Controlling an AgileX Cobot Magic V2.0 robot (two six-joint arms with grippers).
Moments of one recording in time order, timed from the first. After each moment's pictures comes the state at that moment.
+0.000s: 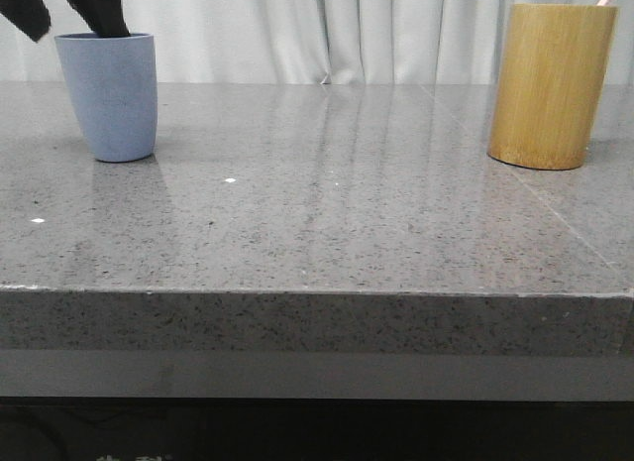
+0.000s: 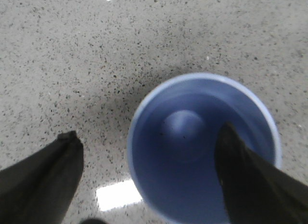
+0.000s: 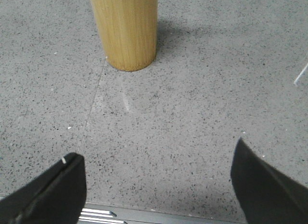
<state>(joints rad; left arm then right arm) -0.23 1.86 -1.86 0.02 1.15 0.12 -0.03 0.65 -0.77 0.13 0.80 -0.08</state>
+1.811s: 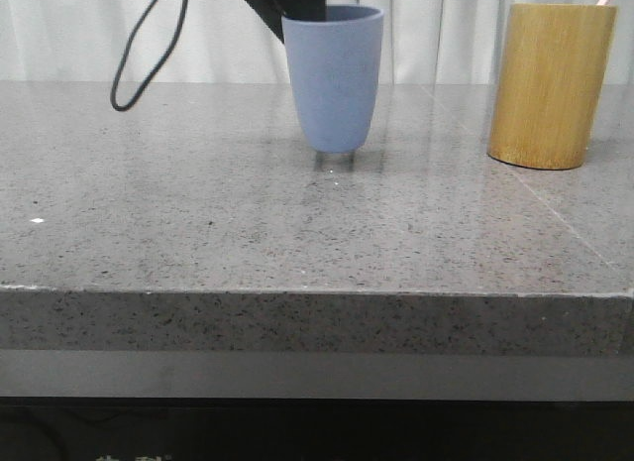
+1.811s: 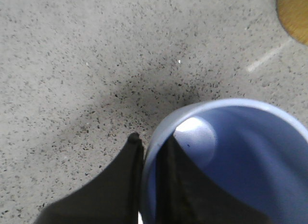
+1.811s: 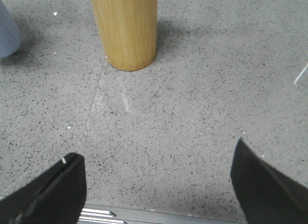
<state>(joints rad) -0.60 2.12 -2.26 -0.01 1.25 0.12 -0.03 0.65 -0.77 0.13 0.80 -0.09</state>
